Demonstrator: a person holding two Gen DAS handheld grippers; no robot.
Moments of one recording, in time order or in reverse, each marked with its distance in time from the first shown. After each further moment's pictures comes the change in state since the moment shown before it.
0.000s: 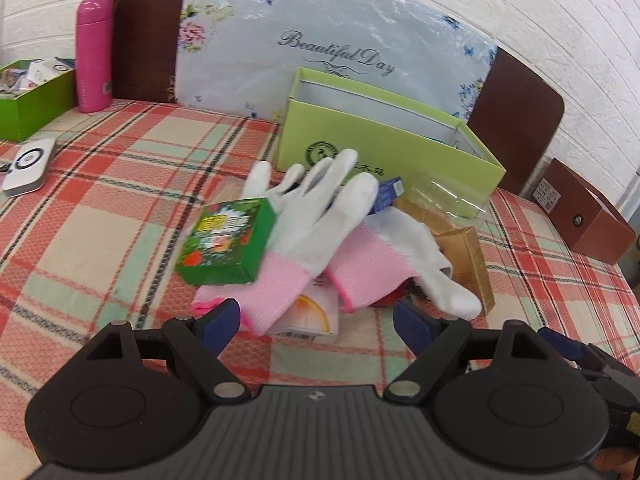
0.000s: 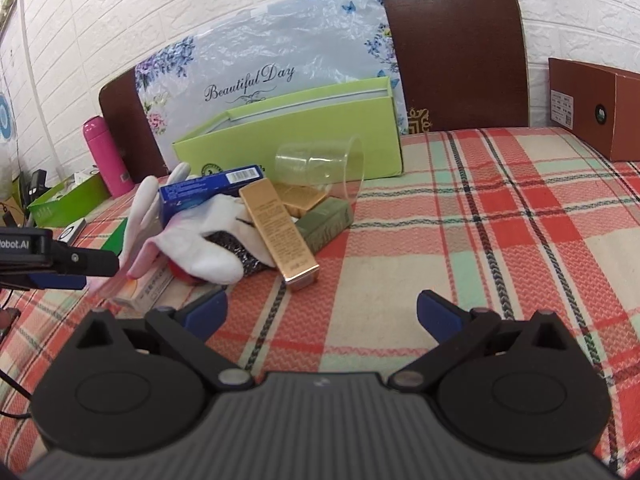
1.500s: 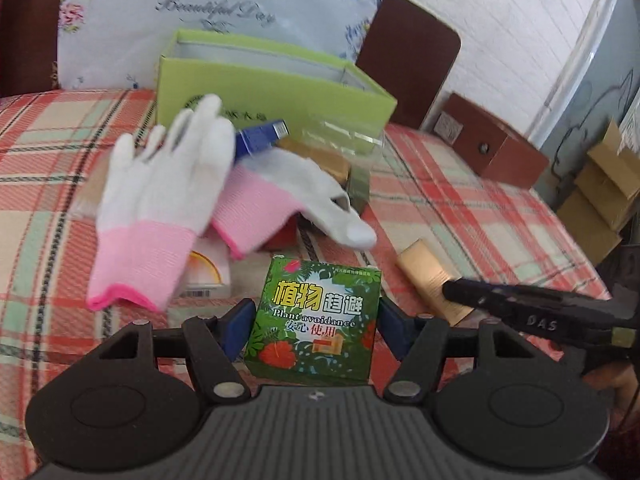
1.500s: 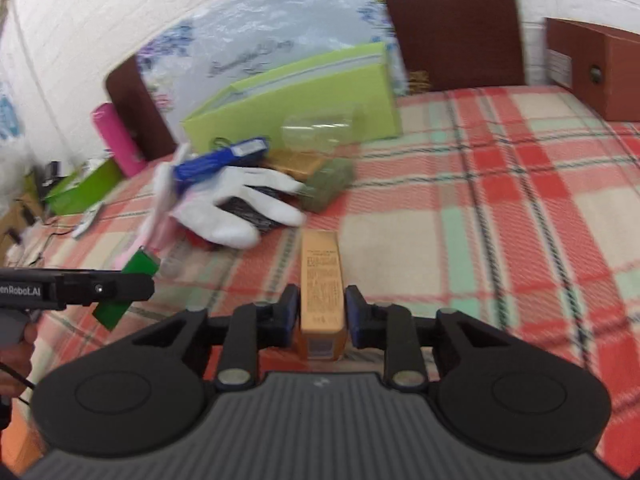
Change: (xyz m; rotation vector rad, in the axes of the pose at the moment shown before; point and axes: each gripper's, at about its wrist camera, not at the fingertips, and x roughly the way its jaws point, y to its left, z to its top) left arm 0.021 -0.027 -0.021 0.188 0.136 -0.287; right arm -0.031 -0.020 0.000 0.045 0.090 -0.045
